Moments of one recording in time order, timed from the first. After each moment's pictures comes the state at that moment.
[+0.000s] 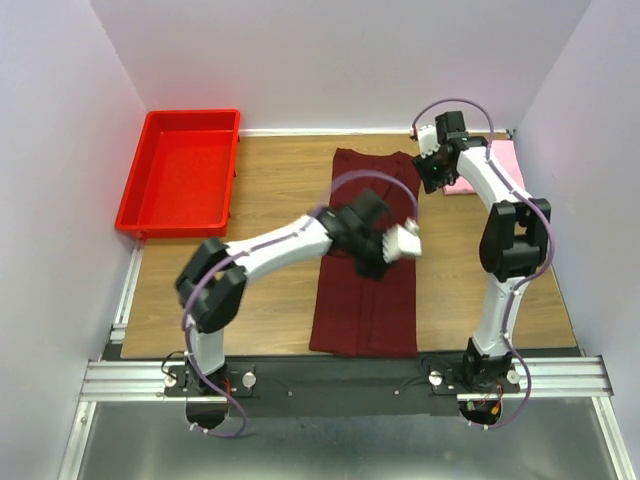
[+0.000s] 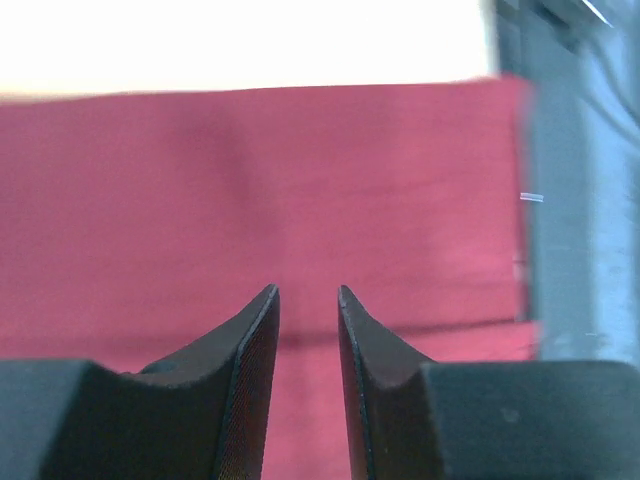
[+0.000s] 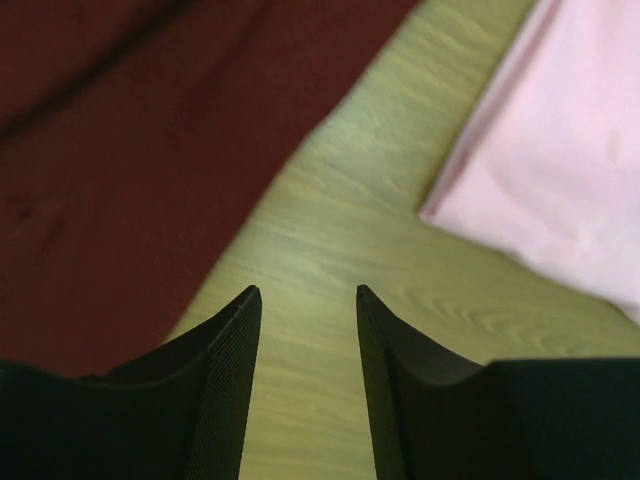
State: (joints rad) left arm -0.98 1.88 1.47 -0.61 0.53 0.54; right arm 0.12 2.04 1.76 -0.77 -0.02 -0.42
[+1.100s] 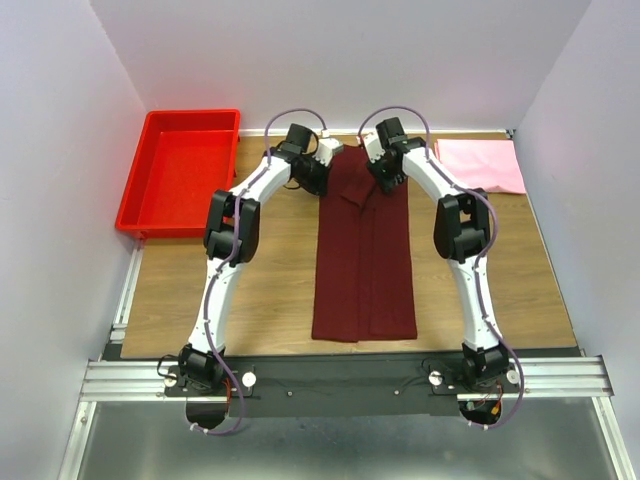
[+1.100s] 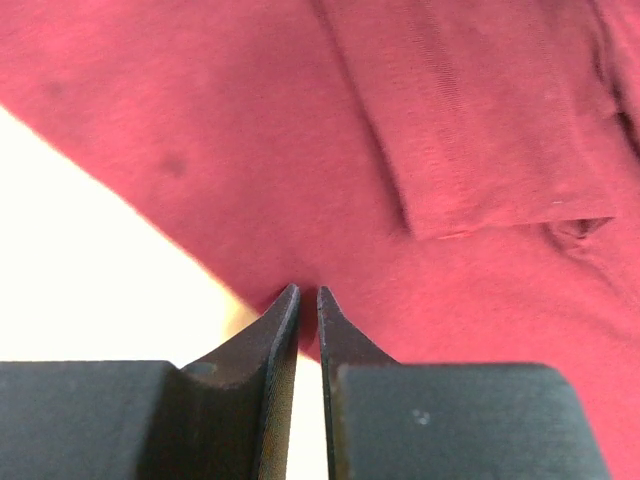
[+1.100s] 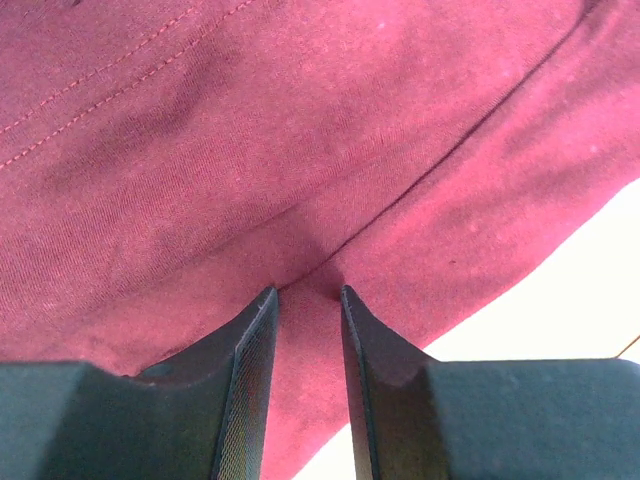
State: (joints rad) left arm -0.36 2.48 2.13 -0.57 0.48 0.26; right arm 0.32 2.47 2.19 -0.80 0.01 -0.38
